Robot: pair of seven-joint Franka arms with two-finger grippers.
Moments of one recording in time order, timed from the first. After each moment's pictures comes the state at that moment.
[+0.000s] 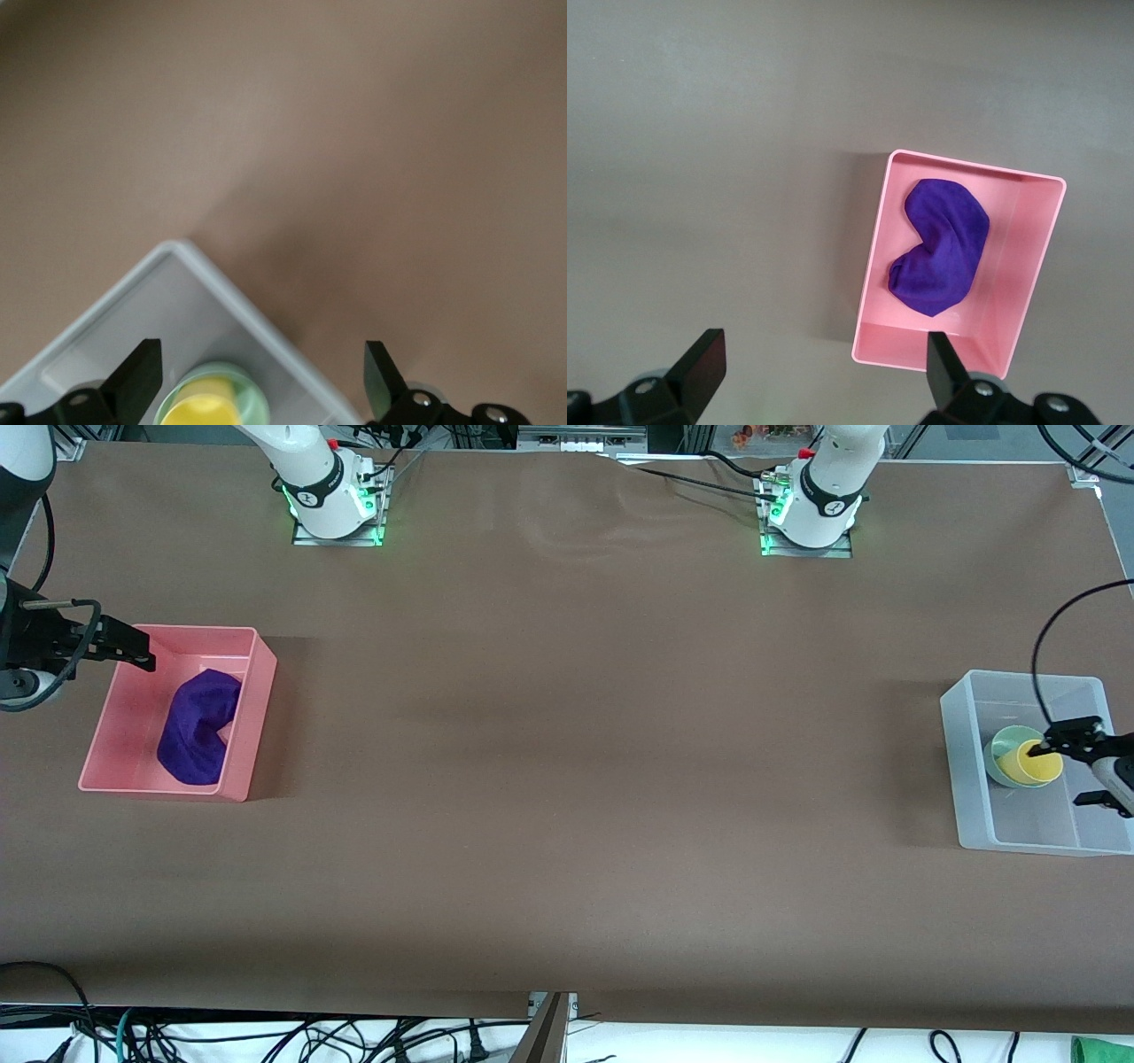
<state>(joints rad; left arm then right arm) 0.69 0.56 -0.61 -1.32 0.18 1.69 0.85 0.14 0.15 -0.17 -1.45 -0.01 1.52 -0.16</state>
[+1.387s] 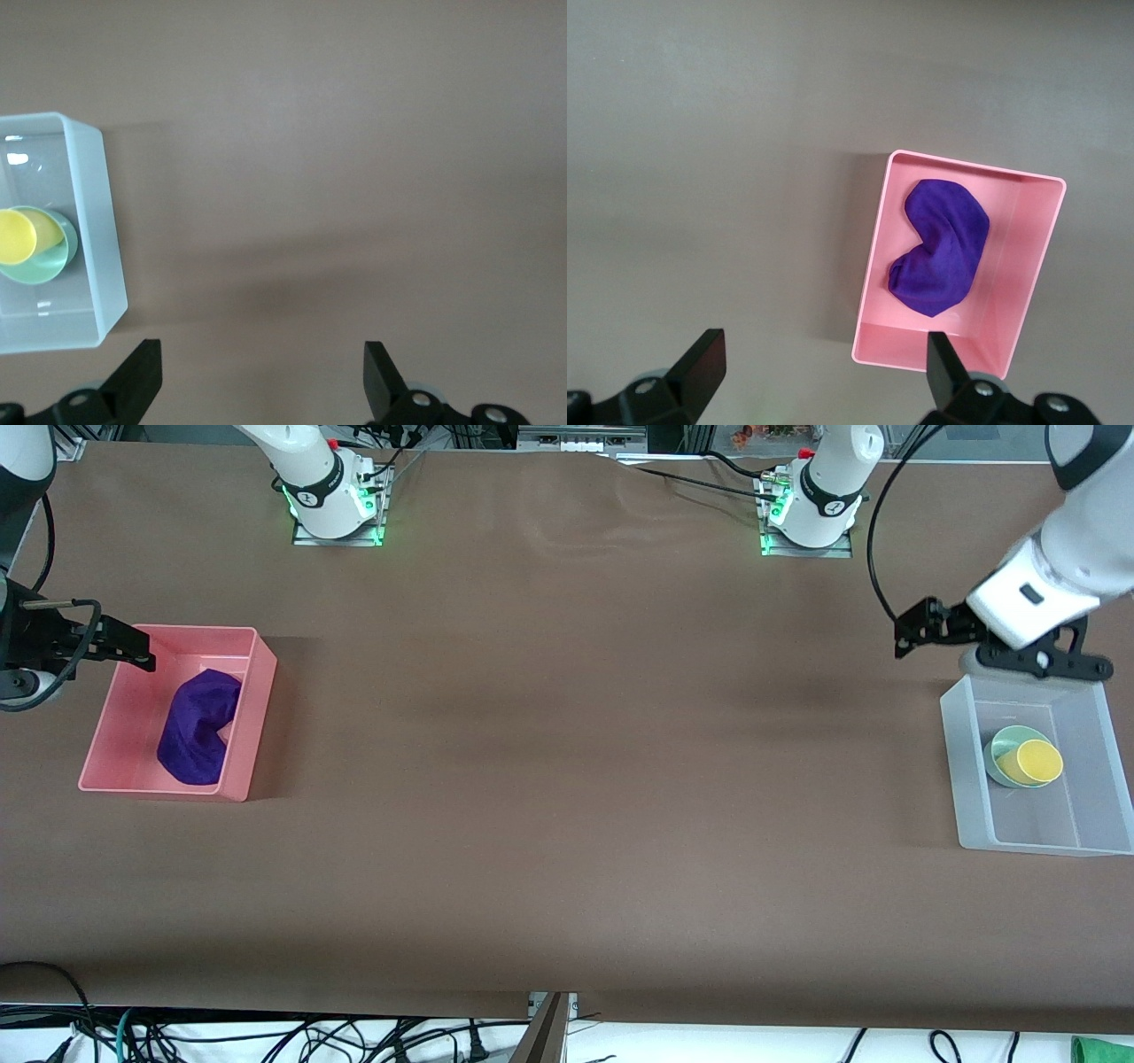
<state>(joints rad) -0.05 -0.05 -0.06 -1.74 -0.01 1.64 0.01 0.14 0.15 -0.17 -1.45 -0.01 1.52 -0.16</state>
